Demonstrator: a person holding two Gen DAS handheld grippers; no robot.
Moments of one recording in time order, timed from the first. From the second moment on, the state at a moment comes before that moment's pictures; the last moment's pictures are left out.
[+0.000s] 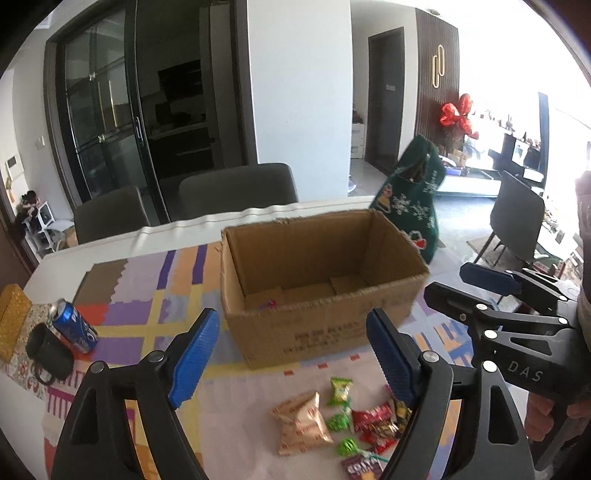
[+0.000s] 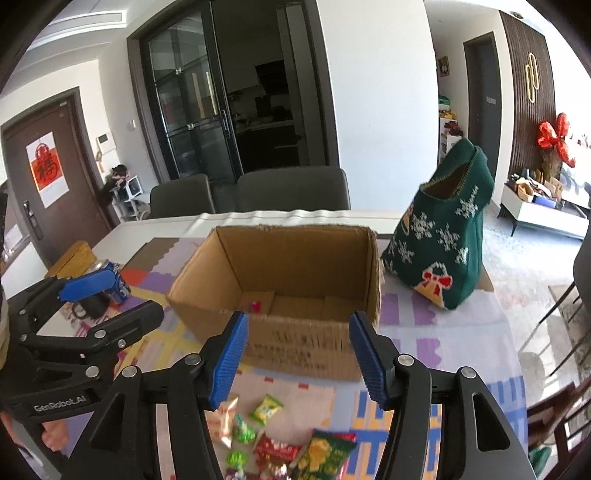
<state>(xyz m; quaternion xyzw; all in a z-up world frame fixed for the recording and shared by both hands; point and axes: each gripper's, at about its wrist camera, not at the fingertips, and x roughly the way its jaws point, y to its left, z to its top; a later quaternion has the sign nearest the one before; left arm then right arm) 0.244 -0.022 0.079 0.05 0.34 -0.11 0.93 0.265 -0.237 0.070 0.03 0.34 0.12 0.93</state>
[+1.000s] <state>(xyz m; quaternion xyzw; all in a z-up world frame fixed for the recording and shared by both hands) 0.173 -0.028 -0.030 0.04 0.43 -0.15 0.89 0.175 -0.227 -0.026 -0.04 0.42 0.15 0.89</state>
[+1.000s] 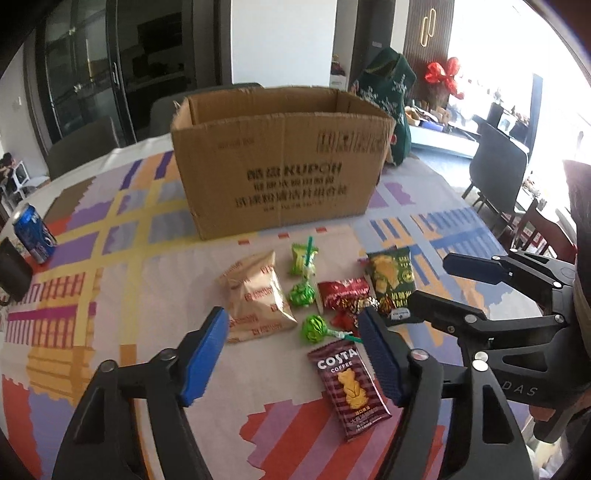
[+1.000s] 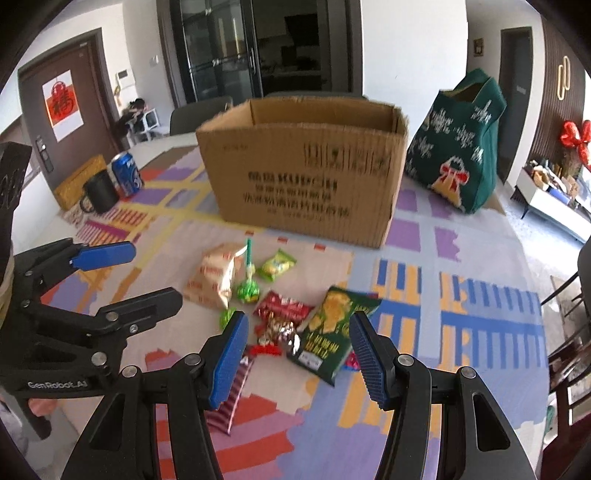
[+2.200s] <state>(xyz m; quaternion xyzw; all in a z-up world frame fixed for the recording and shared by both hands) 0.216 -0.032 -0.105 -0.04 0.54 -0.19 0.82 0.218 -0.203 -0.095 -0.03 0.49 0.23 0.84</state>
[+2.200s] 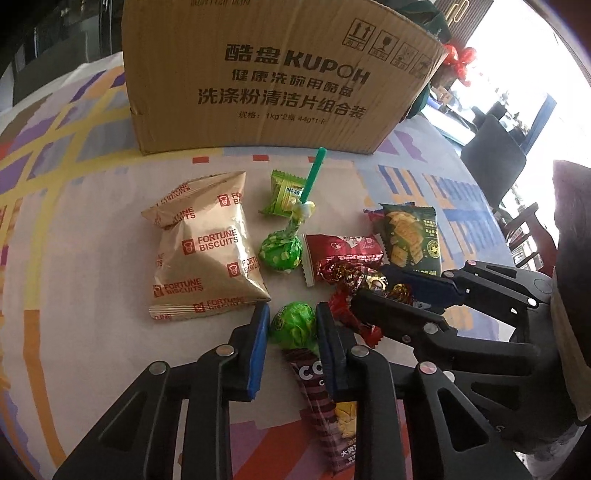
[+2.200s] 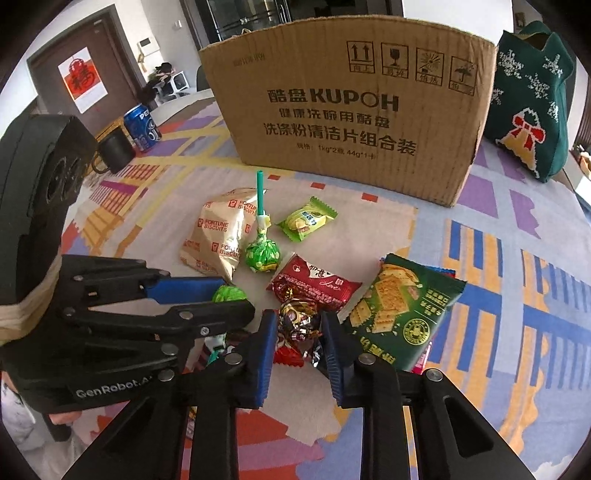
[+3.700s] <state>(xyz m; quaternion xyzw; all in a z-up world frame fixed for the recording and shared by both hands) 0.226 -0.021 0.039 0.00 0.36 -0.15 0.92 0.216 -0.211 0.024 0.00 0.35 0.20 0.92</state>
